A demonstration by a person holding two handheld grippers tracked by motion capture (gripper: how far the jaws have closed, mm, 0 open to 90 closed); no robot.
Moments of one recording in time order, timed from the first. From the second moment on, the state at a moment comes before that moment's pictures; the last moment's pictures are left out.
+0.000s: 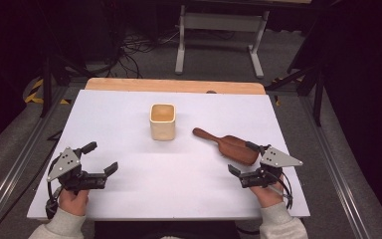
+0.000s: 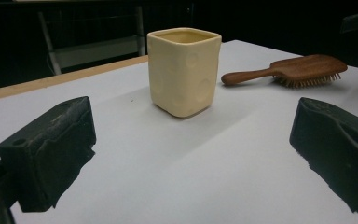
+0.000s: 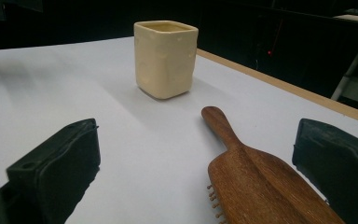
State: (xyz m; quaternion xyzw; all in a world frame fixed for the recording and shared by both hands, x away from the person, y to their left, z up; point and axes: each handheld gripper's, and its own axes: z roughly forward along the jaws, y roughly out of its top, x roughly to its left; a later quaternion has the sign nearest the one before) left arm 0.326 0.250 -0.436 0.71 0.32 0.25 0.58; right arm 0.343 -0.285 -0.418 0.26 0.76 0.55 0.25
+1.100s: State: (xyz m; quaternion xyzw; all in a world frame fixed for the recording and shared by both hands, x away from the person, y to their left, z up) left arm 0.324 0.257 -0.427 0.71 0.32 0.24 0.58; right arm 0.372 -0.259 -0.391 0.25 0.78 0.53 0.21
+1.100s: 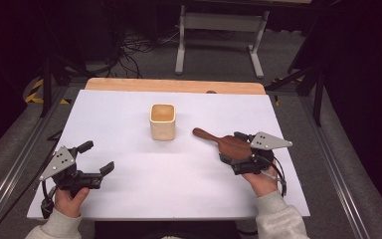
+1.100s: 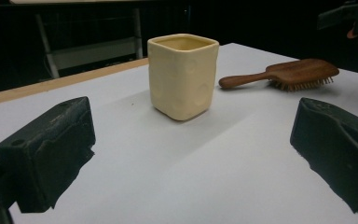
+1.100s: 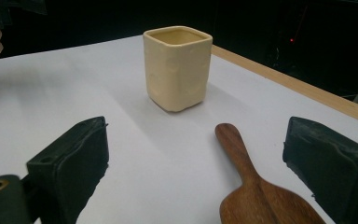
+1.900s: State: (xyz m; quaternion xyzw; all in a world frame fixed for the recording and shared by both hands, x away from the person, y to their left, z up) left arm 0.326 0.255 -0.429 0.72 0.32 0.24 0.57; right arm 0.425 -0.227 -0.357 0.24 0.81 0.50 0.19
